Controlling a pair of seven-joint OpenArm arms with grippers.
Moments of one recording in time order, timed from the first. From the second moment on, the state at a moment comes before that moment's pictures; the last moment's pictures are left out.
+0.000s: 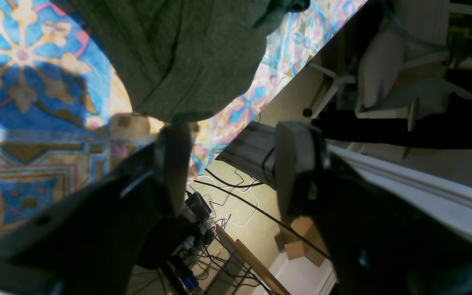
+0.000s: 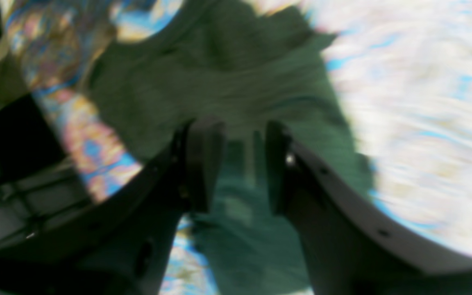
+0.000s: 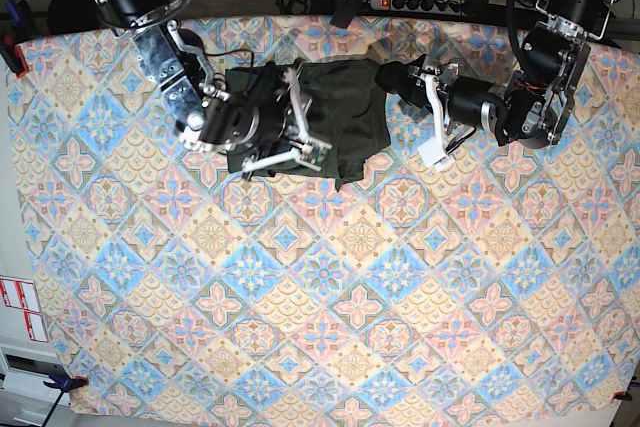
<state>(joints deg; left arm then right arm) 4.1 -31.7 16.1 96.2 -70.0 -15.5 75.9 0.2 15.2 -29.3 99.2 17.2 35.1 -58.7</state>
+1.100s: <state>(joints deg) 8.2 -22.9 4.0 99.0 -41.8 -15.4 76.0 -1.6 17.9 -27.2 105.2 17.1 35.1 -62.0</state>
